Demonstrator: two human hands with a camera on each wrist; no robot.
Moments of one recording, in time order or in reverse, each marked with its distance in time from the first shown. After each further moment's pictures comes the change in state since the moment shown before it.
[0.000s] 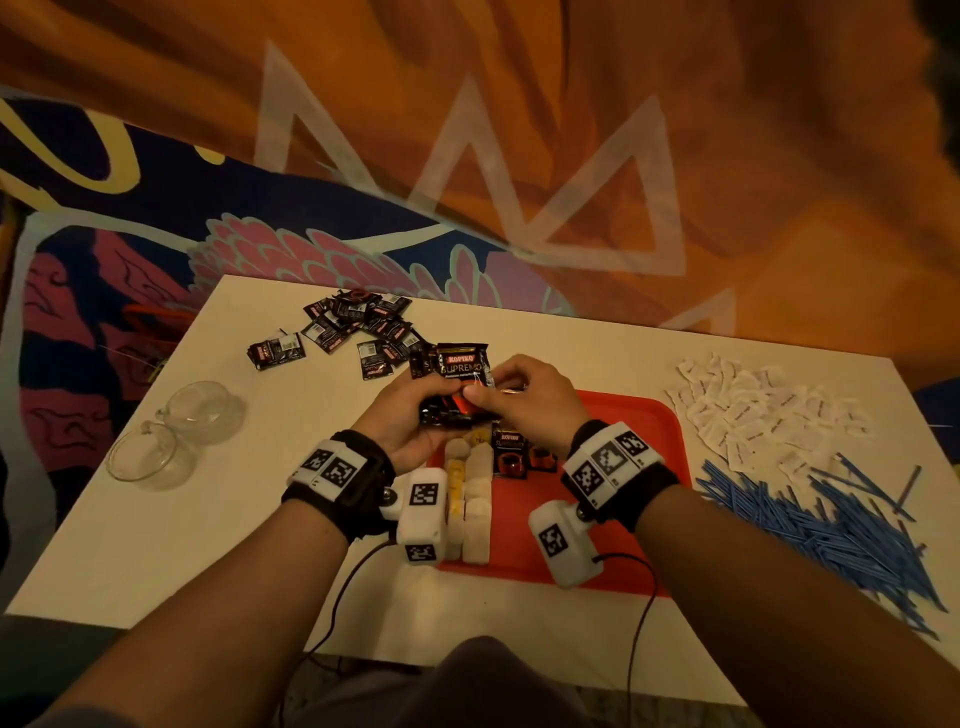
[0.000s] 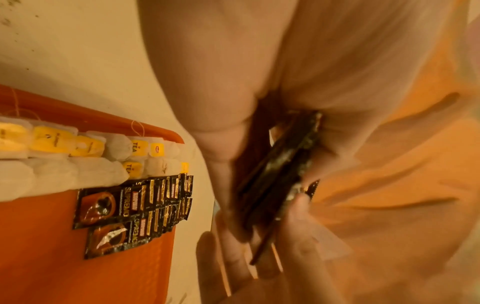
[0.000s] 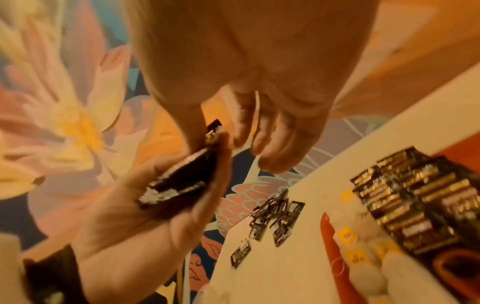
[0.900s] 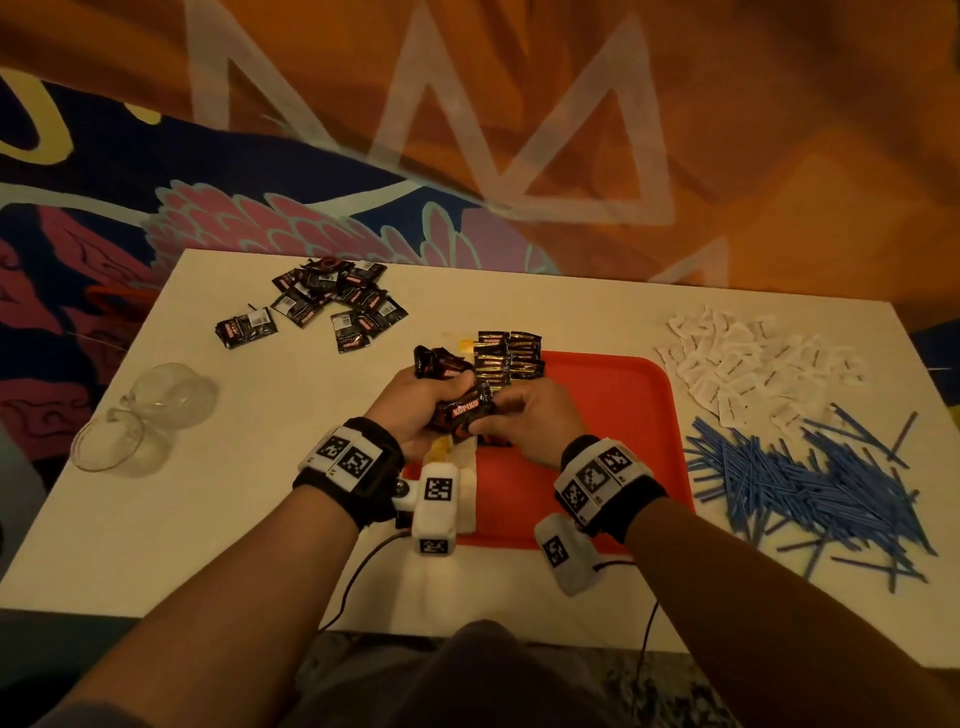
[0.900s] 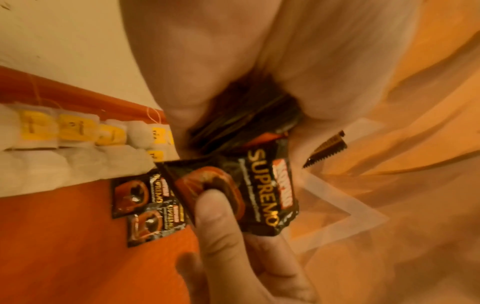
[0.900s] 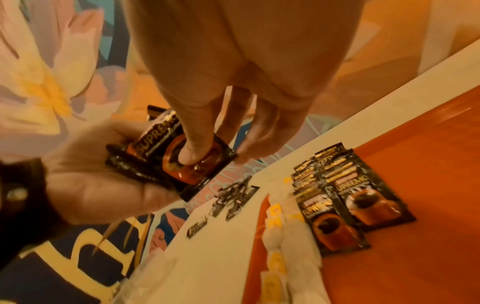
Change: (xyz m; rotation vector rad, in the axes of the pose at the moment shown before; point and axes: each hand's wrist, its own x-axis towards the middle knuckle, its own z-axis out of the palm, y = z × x) left_hand 0.029 -0.042 0.007 0.247 0.138 -0.052; right_hand -0.014 0.068 0.002 -0.047 -0.047 -0.011
